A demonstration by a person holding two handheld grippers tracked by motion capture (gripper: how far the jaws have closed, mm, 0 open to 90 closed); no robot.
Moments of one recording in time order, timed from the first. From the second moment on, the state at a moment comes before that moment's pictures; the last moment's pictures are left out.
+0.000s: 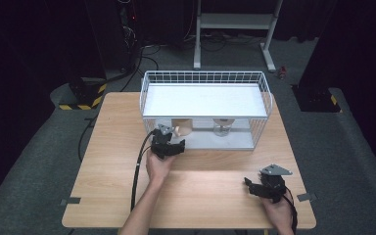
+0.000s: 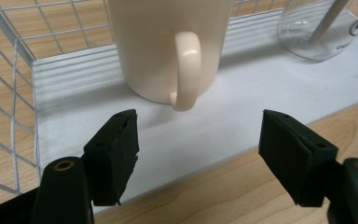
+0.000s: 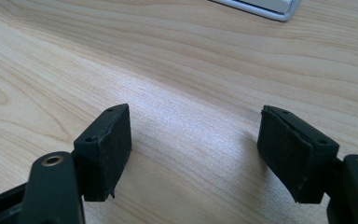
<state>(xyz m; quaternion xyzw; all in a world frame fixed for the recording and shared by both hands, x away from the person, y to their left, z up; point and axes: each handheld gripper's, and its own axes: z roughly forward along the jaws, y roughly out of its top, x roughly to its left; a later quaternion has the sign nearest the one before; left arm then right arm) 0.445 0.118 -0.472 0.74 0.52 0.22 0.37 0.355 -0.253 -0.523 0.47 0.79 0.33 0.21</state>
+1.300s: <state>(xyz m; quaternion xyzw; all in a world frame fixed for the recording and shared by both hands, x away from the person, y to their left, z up) 0.408 0.143 -0.458 0.73 0.51 0.22 0.40 0.356 -0.253 -0.524 0.47 0.79 0.33 0.21</state>
